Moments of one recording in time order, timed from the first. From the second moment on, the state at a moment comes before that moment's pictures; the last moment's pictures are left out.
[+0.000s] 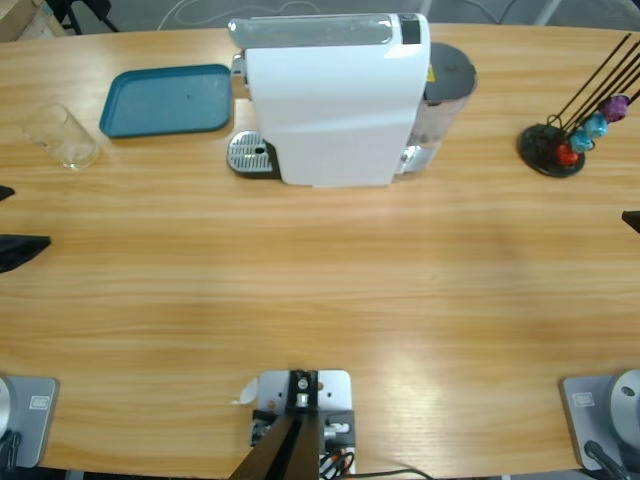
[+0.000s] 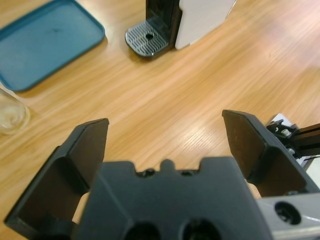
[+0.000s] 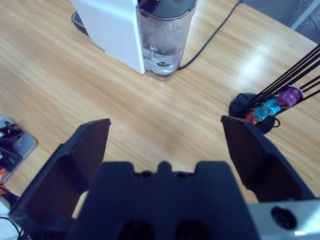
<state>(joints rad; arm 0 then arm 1) -0.71 0.82 -0.64 0.44 -0.13 -0.06 0.65 0.76 -0.77 0.60 -0.08 -0.01</state>
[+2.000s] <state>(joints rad) -0.58 1.67 -1.27 0.19 -0.41 -0.78 0.65 0.85 -0.78 0.61 -0.06 -0.03</state>
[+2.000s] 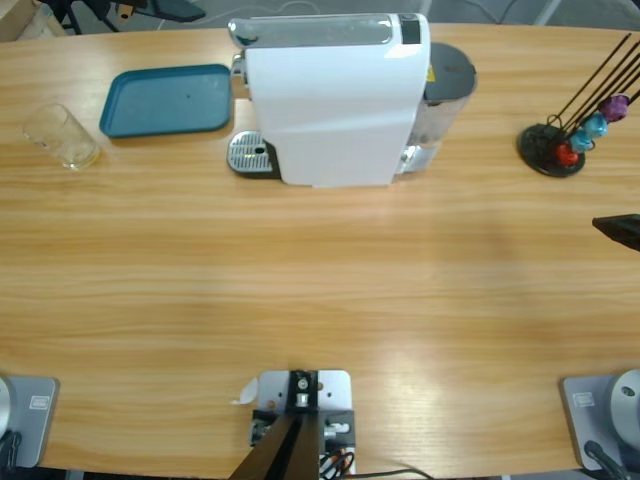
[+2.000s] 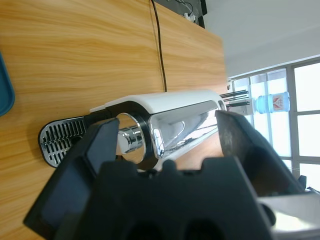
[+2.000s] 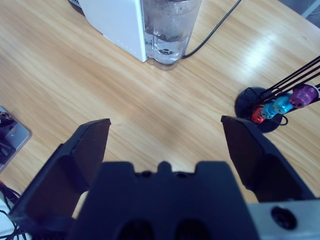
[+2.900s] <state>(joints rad) -0.61 1.67 -1.23 0.26 -0.42 -0.75 0.65 0.85 -0.78 0.61 -0.07 -0.03</state>
